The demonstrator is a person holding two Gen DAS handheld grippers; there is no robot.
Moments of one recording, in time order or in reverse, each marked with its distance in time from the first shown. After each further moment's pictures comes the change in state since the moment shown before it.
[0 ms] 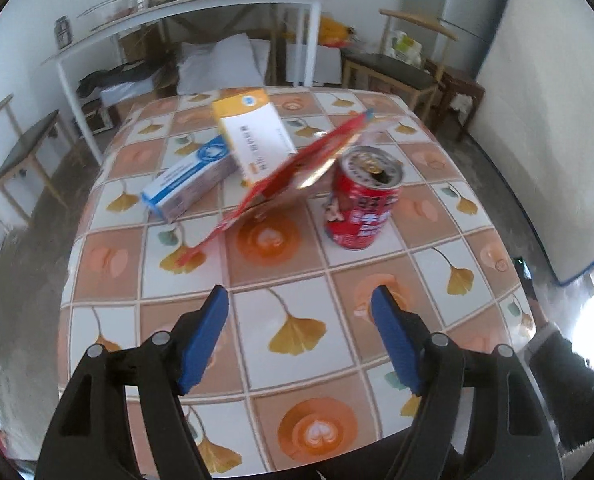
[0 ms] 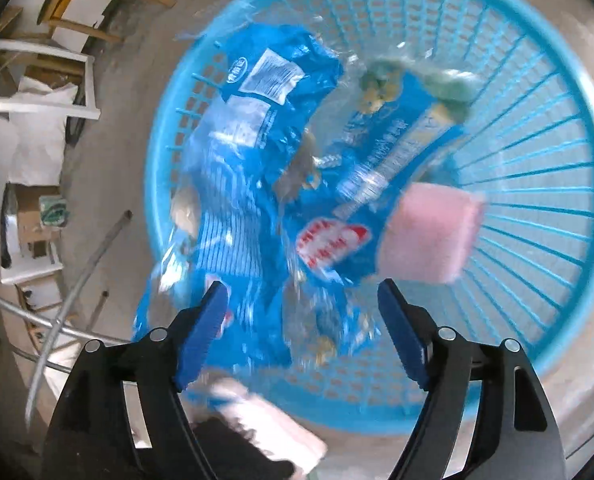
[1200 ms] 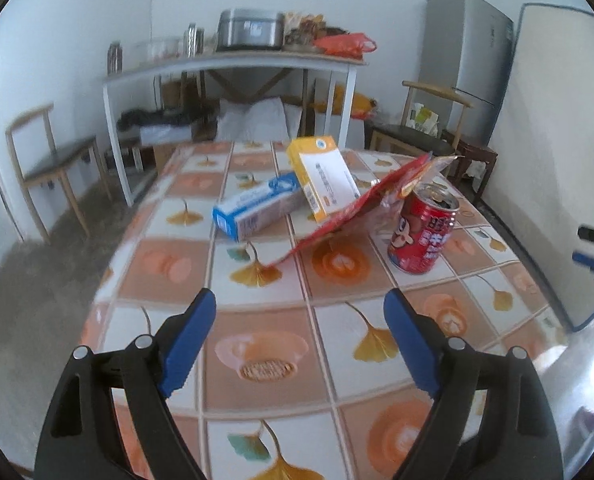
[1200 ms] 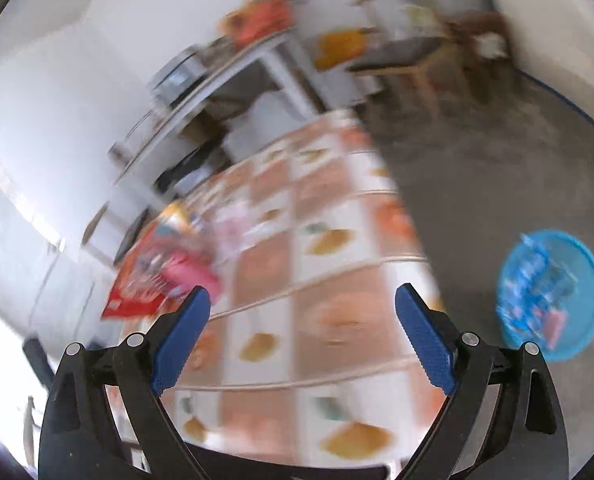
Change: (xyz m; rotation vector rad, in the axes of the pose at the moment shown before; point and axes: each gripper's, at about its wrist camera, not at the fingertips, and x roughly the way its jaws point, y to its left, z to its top) left arm -0.013 0.058 -0.051 -0.028 -0.315 0.057; right arm -0.253 0.271 -0.210 -0.644 -0.468 0.427
